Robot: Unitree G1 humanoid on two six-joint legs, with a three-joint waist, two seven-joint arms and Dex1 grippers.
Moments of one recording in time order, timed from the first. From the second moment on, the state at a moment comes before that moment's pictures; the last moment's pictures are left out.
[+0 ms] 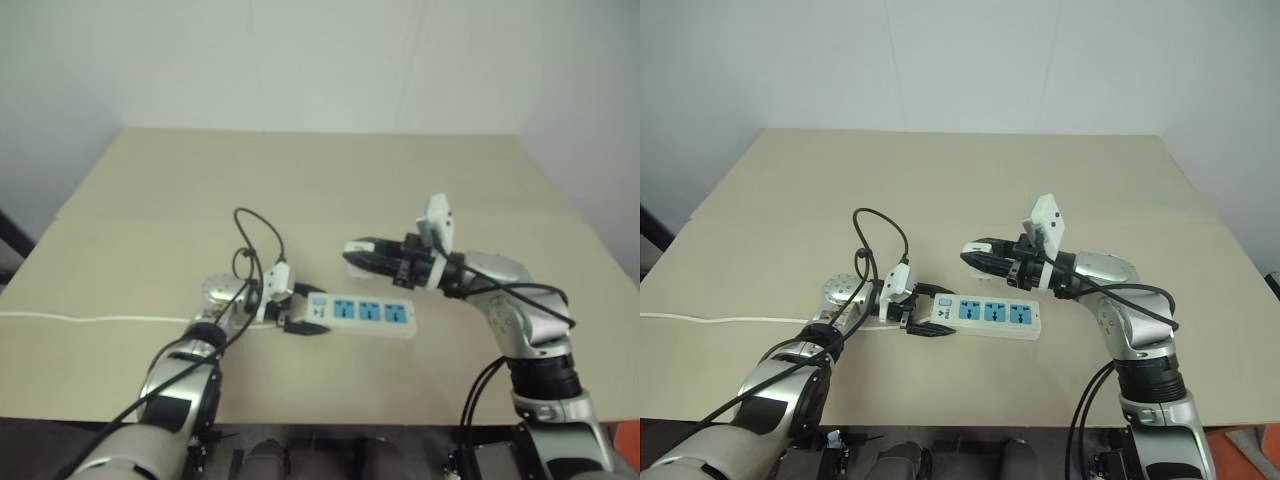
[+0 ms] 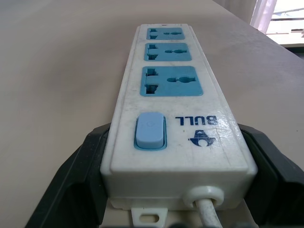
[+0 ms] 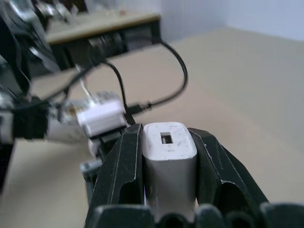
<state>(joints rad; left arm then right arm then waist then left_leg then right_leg) -0.88 0.25 -0.01 1.19 -0.05 -0.53 -1.56 -0.57 -0.45 -0.03 -0.12 0.54 0.57 0.95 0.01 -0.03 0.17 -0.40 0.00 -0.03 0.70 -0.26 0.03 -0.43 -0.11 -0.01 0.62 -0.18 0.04</state>
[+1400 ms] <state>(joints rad) -0.87 0.27 -0.02 1.16 -0.05 -0.50 -1.54 -0.58 -0.25 0.04 0.43 0.40 0.09 1.20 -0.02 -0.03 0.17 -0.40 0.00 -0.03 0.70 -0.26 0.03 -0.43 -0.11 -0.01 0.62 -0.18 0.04</state>
